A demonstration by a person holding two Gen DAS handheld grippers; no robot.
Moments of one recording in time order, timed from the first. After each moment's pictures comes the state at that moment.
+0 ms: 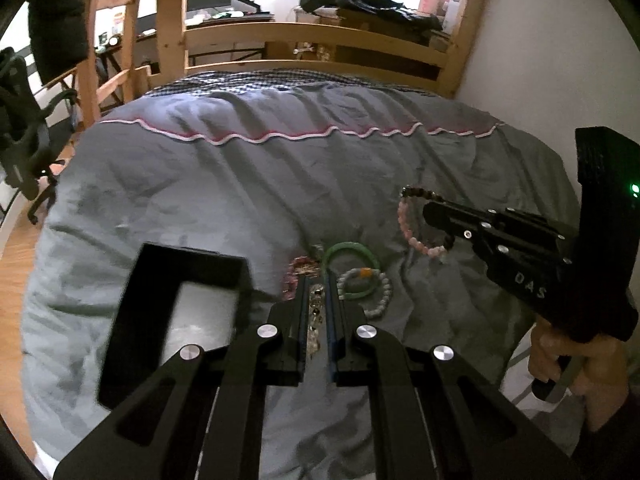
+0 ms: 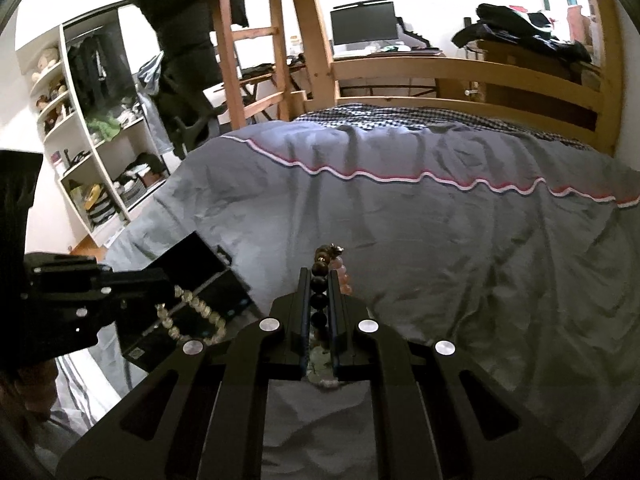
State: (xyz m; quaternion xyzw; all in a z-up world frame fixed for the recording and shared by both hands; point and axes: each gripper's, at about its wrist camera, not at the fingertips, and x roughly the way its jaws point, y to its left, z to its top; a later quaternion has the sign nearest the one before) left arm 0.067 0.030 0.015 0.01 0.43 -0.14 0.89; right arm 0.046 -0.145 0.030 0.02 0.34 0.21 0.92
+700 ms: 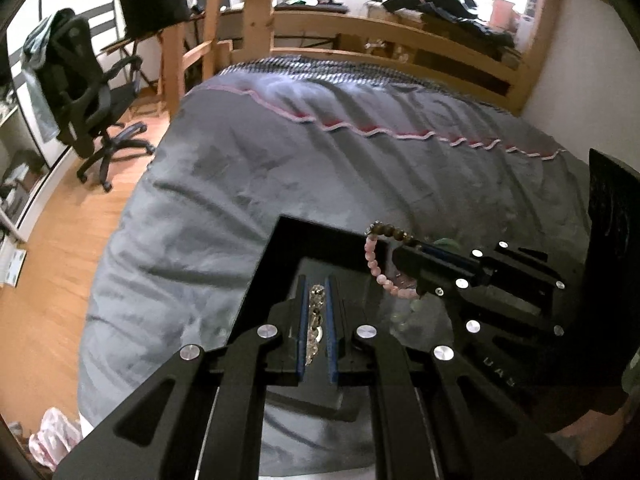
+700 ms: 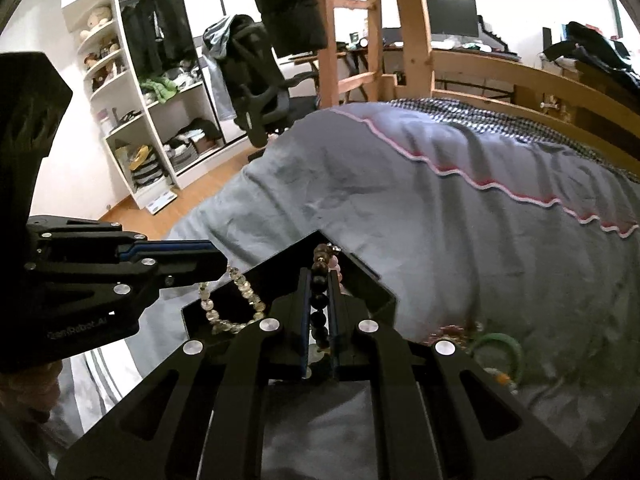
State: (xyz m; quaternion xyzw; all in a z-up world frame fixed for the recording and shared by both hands) left arm 0.068 0.131 0.024 -0.01 0.46 -0.04 0.89; right arm 0.051 0.001 0.022 -0.01 0.36 0.30 0.88
